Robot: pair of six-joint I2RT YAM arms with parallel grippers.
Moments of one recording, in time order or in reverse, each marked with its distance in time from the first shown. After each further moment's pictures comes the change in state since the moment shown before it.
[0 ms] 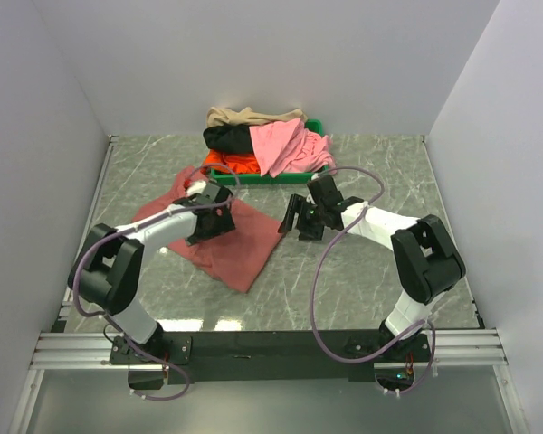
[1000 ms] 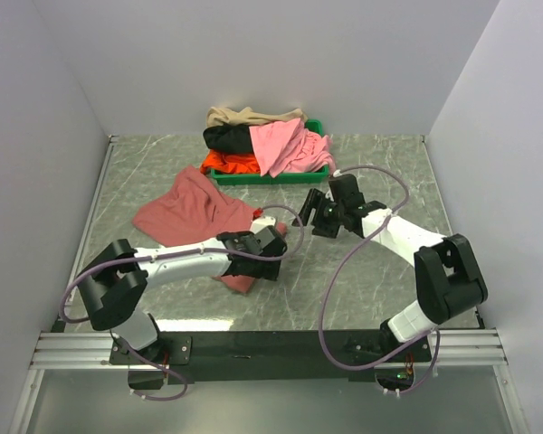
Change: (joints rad) left arm -0.491 -0.050 0.005 -0.037 0.000 0.092; right arm -0.097 -0.179 -0.099 0.005 0.005 0.008
